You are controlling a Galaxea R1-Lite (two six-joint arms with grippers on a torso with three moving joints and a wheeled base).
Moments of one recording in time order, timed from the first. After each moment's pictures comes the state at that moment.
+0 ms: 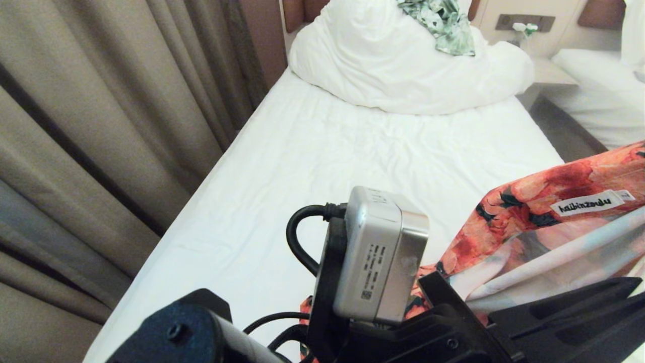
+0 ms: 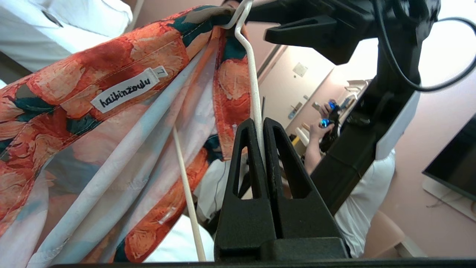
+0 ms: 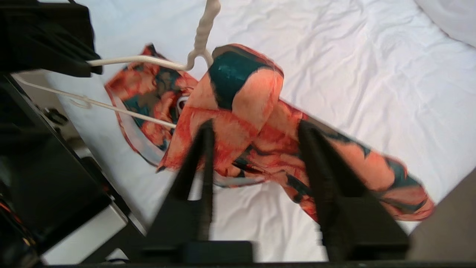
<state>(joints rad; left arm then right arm) -1.34 1.81 -0.72 -1.52 -0.07 -0.37 0.67 1.14 -1.97 1.20 -0.05 -0.36</state>
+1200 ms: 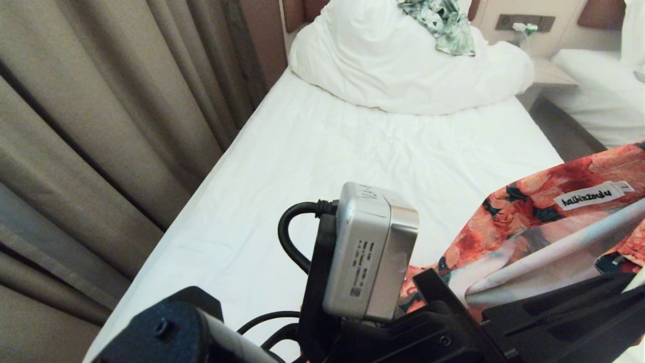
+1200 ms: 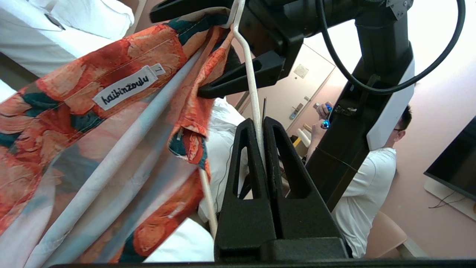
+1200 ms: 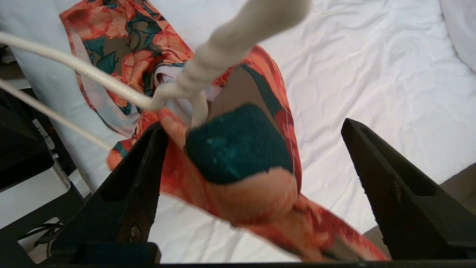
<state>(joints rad) -1.35 1.79 -0.71 -1.52 -0.06 -0.36 0.63 1.33 -1.97 1.20 -0.04 -0.61</state>
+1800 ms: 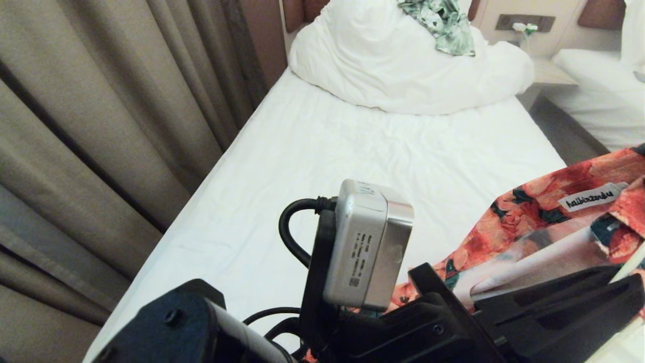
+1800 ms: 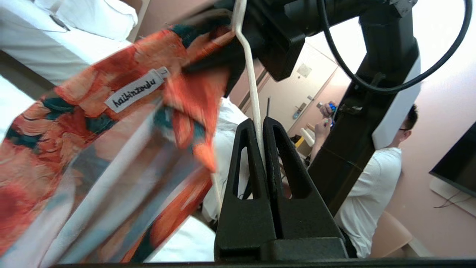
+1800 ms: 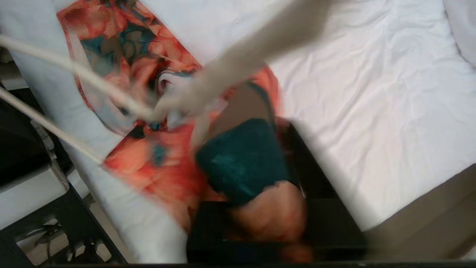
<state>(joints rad) -1.32 1.80 -0.71 -1.52 -0.07 -0.36 0.62 1.34 -1.95 1.19 -0.03 -0.61</state>
